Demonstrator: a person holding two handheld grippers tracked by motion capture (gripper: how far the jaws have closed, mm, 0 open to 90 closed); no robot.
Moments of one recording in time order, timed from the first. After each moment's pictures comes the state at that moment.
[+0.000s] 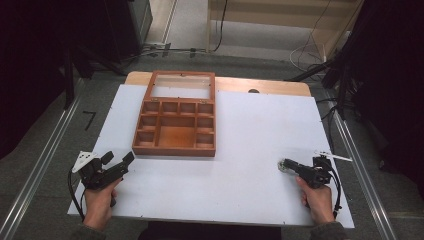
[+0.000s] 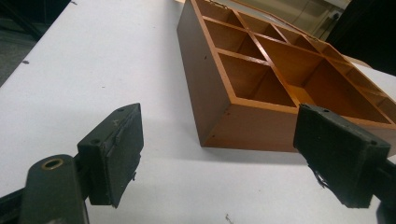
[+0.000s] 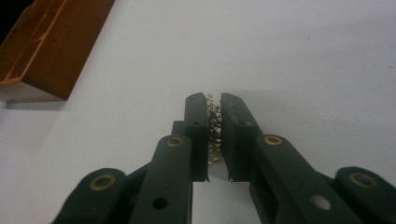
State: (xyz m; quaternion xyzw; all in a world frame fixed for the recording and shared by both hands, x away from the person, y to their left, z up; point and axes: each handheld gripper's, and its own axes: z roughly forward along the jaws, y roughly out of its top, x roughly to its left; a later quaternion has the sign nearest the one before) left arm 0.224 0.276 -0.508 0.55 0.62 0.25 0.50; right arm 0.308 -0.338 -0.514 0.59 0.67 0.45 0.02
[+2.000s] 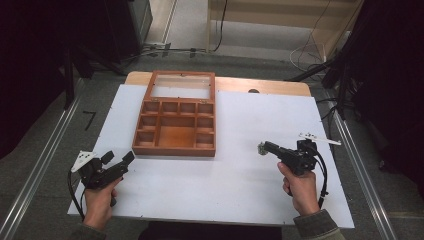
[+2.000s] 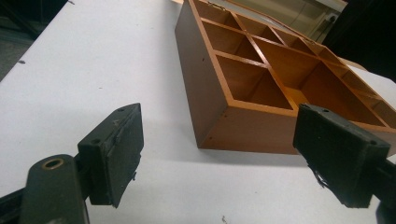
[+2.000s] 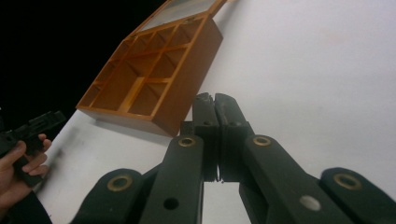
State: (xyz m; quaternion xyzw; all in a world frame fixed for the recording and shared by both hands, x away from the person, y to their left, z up) left arm 0.225 0.276 -0.507 0.54 0.62 0.24 0.51; right arm 0.304 -0.261 -0.435 0.52 0.68 0.52 0.02
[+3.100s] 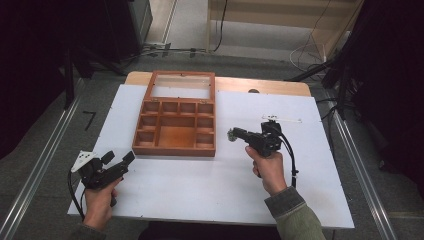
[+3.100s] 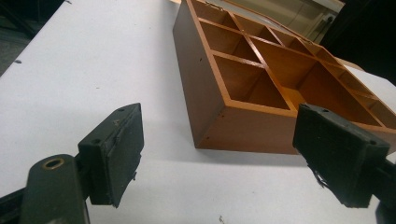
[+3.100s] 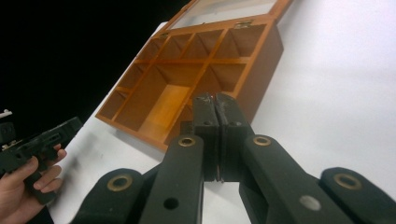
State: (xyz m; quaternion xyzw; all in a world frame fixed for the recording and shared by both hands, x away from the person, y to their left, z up) left arm 0.225 0.276 -0.506 0.55 0.62 0.24 0.51; right arm 0.344 -0.176 -0.424 0.48 0.71 0.51 0.00
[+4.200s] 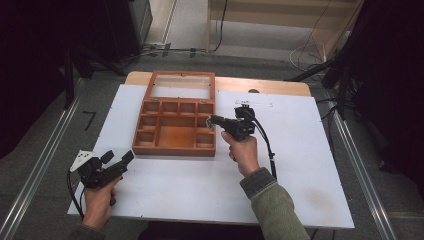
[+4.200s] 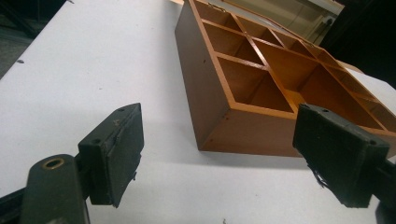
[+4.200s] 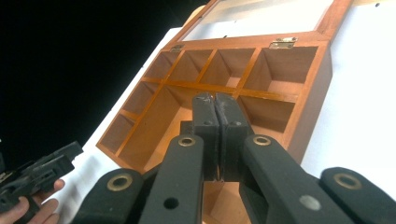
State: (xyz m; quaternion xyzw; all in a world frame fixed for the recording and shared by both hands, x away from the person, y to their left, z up) left arm 0.227 0.279 -0.508 0.54 0.62 0.24 0.51; right arm 0.384 -0.111 -0.423 0.48 0.71 0.51 -0.01
